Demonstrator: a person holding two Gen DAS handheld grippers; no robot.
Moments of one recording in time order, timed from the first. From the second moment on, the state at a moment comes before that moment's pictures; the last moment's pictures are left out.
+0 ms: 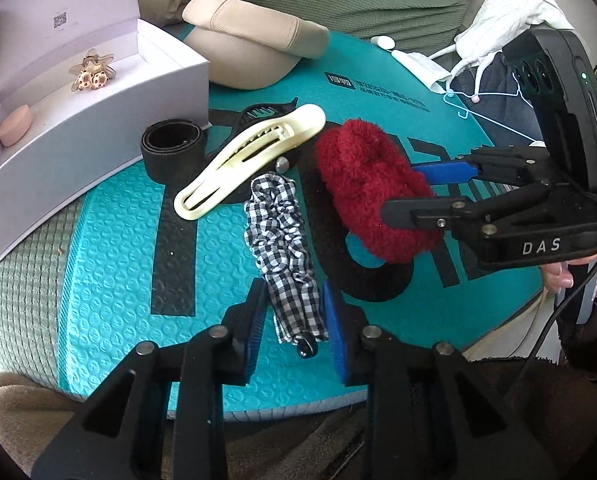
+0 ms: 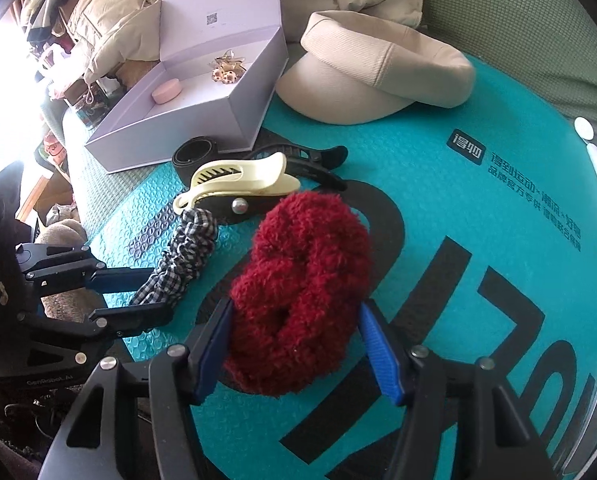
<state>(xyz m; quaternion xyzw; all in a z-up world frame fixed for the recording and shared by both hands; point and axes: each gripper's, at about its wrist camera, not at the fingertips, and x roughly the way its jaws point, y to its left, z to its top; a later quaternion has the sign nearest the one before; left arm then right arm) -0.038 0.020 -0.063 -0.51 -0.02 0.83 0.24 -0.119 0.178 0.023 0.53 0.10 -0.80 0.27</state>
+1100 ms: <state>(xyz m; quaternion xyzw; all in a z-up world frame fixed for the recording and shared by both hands) -0.046 0.025 -0.070 -0.47 -0.02 0.86 0.19 -0.118 0.164 0.001 0.52 0.11 -0.80 0.28</state>
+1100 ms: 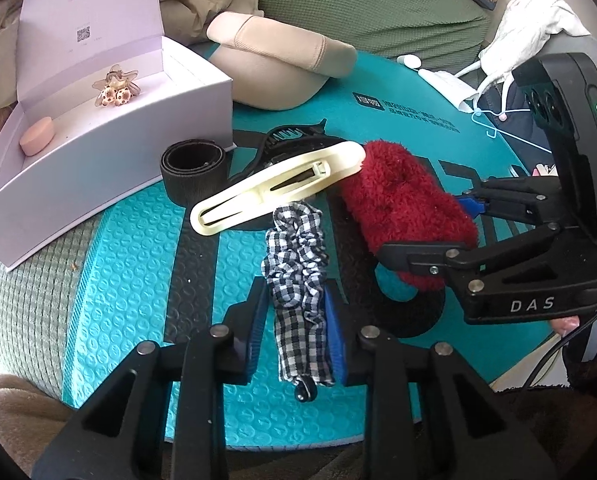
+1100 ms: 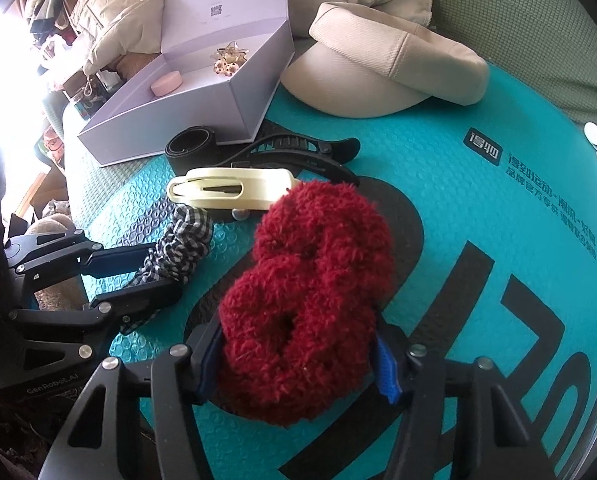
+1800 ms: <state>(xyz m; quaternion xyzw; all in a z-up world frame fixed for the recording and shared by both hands) -0.036 -0.006 -0.060 -0.47 -0.09 0.86 0.18 -0.108 0.164 0.020 0.50 0.10 -0.80 0.30</state>
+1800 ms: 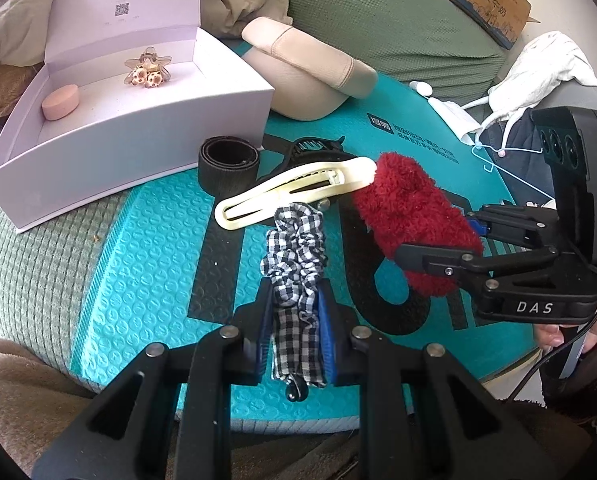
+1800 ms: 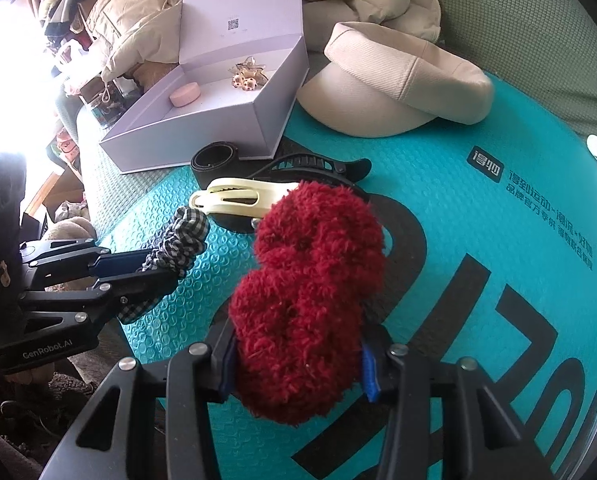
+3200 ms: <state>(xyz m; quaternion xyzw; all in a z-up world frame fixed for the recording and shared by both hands) -0.005 -0.078 -0.005 -0.42 -0.13 0.89 0.10 -0.096 0.131 0.082 0.43 0.09 -0.80 0.40</state>
